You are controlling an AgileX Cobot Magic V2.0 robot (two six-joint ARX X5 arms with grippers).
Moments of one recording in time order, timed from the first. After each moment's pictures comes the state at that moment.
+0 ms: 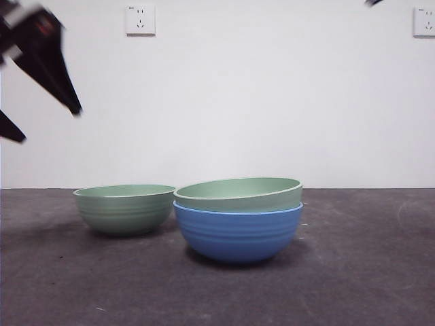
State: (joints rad) left arm -0.15 1.24 0.89 -0.50 0.32 -0.07; right arm 0.58 0.99 1.21 -0.92 -0.10 0.09
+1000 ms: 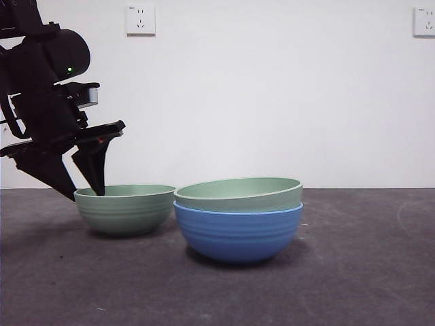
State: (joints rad) left arm -0.23 1.72 1.16 -0.48 0.11 -0.11; right arm 0.58 0.83 1.21 -1.06 -0.05 0.13
